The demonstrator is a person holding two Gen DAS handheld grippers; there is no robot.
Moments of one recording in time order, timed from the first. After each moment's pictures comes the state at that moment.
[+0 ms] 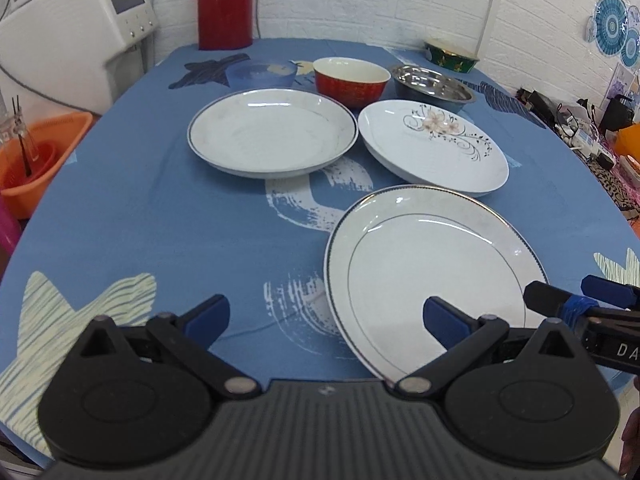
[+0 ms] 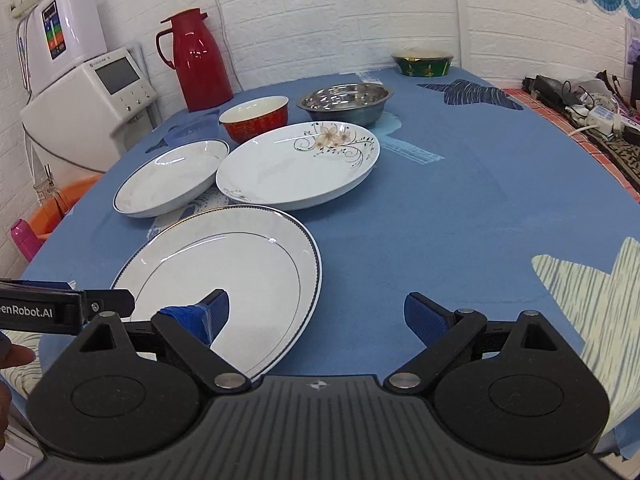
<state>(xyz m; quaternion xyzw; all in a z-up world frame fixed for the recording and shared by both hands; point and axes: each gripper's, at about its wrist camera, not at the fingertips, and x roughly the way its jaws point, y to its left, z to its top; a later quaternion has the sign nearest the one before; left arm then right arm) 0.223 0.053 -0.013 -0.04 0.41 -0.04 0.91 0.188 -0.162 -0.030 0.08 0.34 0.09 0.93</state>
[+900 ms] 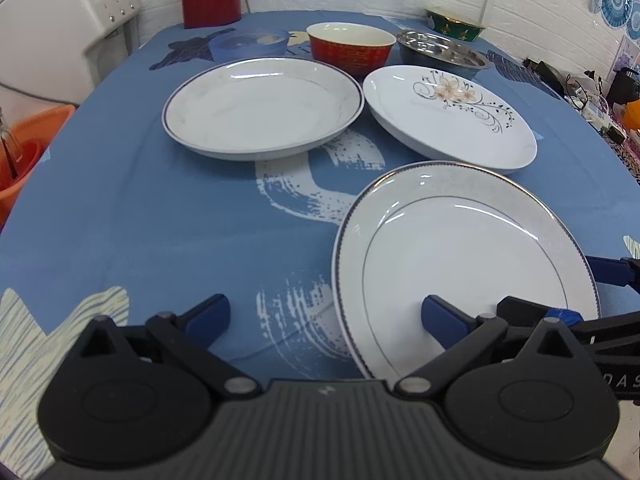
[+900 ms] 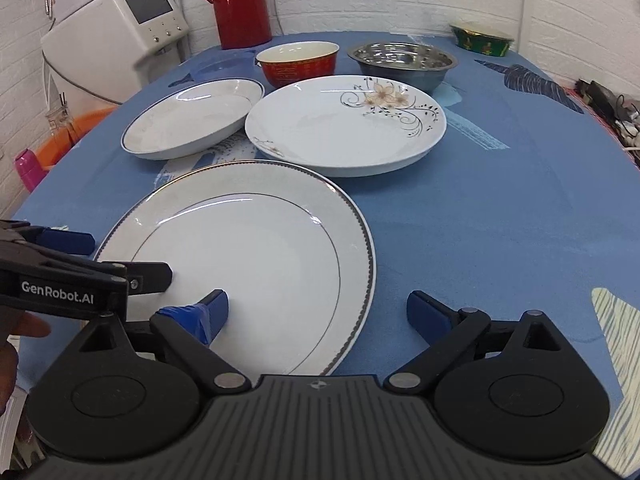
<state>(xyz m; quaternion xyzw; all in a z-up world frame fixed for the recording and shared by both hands) 0.256 0.049 -0.039 -0.01 0.44 -0.04 0.90 0.229 -0.129 -0.034 0.00 0.39 0.14 0.91</state>
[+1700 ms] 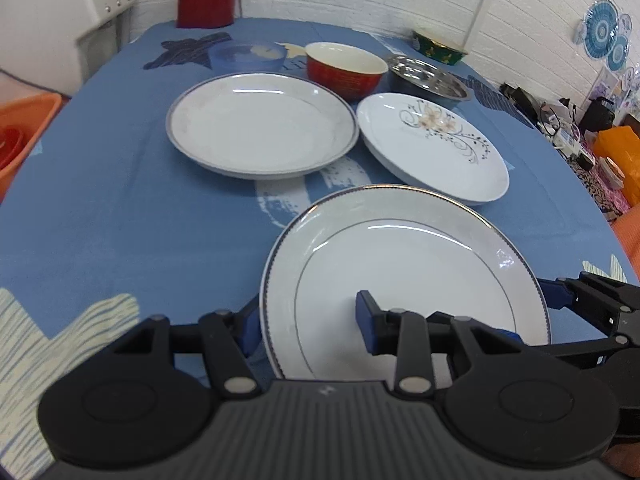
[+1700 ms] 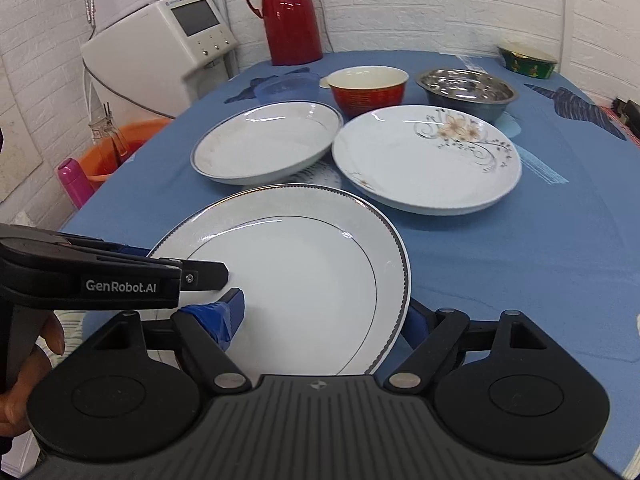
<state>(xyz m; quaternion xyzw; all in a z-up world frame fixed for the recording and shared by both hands) 0.248 0.084 -0.016 -0.07 0.42 -0.08 0.90 0.223 -0.078 -0.009 0.01 0.37 0.19 0.91</state>
